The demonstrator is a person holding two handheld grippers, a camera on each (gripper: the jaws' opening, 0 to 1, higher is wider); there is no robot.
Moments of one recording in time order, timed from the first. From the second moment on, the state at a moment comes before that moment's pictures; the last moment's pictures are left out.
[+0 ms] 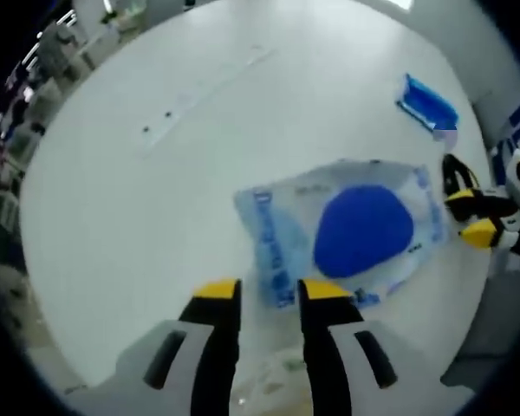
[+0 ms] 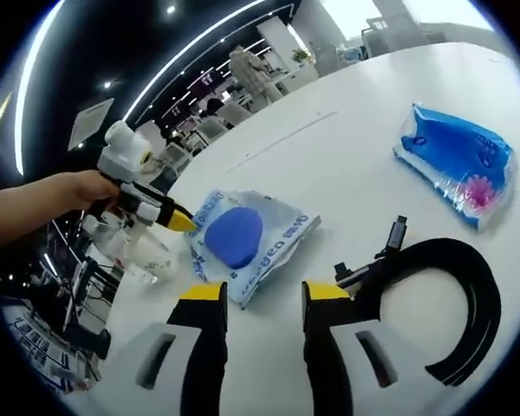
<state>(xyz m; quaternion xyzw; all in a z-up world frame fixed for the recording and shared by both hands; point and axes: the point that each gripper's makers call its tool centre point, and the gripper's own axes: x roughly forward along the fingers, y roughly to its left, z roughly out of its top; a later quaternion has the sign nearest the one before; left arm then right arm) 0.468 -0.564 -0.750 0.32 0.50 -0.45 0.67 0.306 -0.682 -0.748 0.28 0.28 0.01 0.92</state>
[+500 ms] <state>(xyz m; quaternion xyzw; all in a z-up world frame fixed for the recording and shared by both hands) 0.461 -0.565 -0.760 0.31 0.52 -0.45 0.66 0.318 -0.664 -0.757 0.30 0.30 0.02 0.91</state>
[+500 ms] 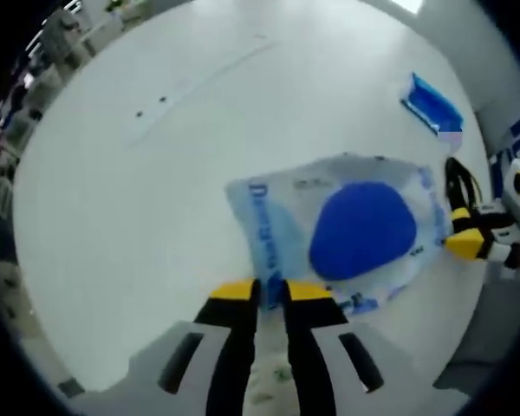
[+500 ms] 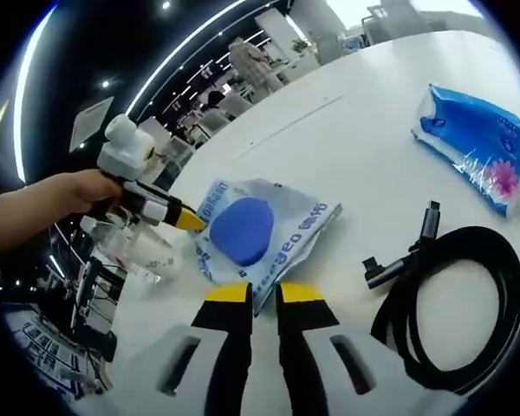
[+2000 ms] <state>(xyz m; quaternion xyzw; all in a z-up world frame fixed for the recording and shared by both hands) 0.414 -0.568 -0.711 0.16 0.53 -0.42 0.72 0.322 -0.723 -0.720 0.24 0.29 0.07 0.92</state>
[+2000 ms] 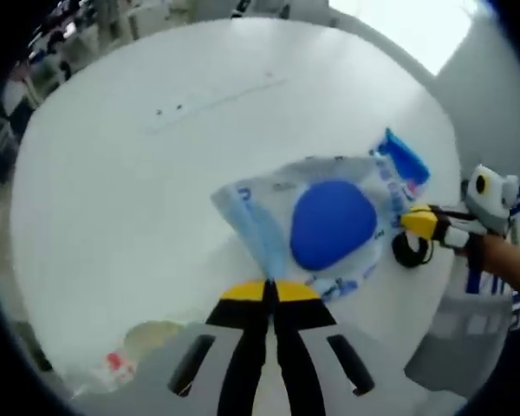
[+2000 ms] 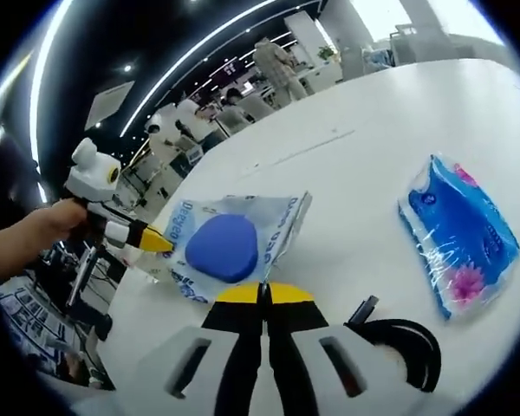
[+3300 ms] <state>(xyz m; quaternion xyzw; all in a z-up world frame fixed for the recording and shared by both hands) 0.379 -0.534 -0.744 -0.03 0.47 -0.31 0.82 0.336 -0.710 -0.736 0.10 0.33 0.15 0.93</state>
